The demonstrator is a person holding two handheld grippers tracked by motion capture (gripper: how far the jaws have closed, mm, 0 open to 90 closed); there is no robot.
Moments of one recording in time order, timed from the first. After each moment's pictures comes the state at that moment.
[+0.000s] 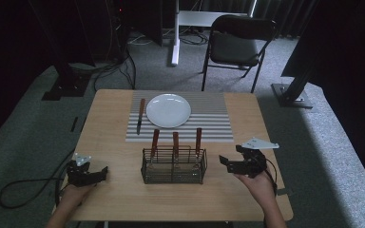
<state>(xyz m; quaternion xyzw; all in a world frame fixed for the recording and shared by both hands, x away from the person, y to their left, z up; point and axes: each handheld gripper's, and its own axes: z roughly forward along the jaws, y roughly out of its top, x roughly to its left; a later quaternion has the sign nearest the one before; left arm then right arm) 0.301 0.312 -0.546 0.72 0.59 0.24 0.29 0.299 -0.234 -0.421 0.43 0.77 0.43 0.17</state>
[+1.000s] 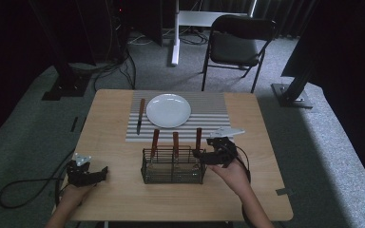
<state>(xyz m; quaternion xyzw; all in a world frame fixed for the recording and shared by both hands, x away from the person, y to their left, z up) 0.301 0.312 -0.546 0.72 0.59 0.24 0.29 0.329 -0.156 -0.411 0.39 0.81 0.42 0.12</state>
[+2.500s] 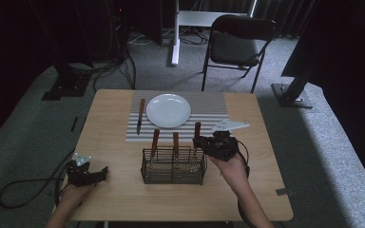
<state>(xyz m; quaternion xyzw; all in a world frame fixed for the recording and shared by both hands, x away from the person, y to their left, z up) 0.301 0.312 -0.546 0.72 0.59 0.24 0.29 0.323 -0.152 -0.372 0.37 0.80 0.47 0.10</state>
